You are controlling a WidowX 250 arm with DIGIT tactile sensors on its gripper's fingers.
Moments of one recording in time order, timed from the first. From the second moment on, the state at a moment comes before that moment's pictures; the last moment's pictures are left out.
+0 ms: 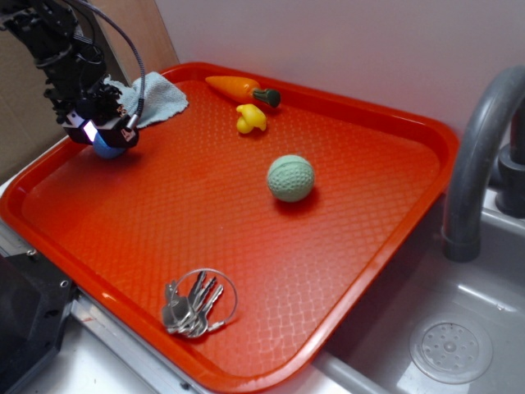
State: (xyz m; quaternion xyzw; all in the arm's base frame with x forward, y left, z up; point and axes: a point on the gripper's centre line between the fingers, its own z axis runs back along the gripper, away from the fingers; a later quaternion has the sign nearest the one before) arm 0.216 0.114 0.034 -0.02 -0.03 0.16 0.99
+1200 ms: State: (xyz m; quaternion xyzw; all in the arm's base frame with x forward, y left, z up) arm 0.192 0.008 0.231 -0.04 0.05 0.13 0.99
